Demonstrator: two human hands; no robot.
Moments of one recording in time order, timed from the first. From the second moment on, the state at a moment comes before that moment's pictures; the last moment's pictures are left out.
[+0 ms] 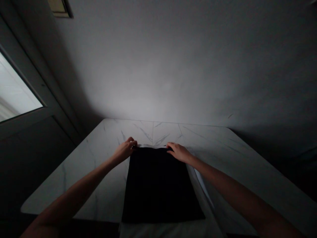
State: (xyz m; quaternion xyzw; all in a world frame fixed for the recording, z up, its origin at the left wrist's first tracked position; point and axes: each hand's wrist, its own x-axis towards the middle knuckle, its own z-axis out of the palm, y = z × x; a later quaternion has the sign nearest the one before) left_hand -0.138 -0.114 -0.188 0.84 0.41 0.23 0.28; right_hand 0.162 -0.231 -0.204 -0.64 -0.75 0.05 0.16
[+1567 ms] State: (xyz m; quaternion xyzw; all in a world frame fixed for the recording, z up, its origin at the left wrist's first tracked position) left_hand -0.167 -0.145 -0.191 0.95 0.26 0.16 0.10; right_hand 0.174 -0.232 -0.211 -0.67 -0.72 0.06 0.14
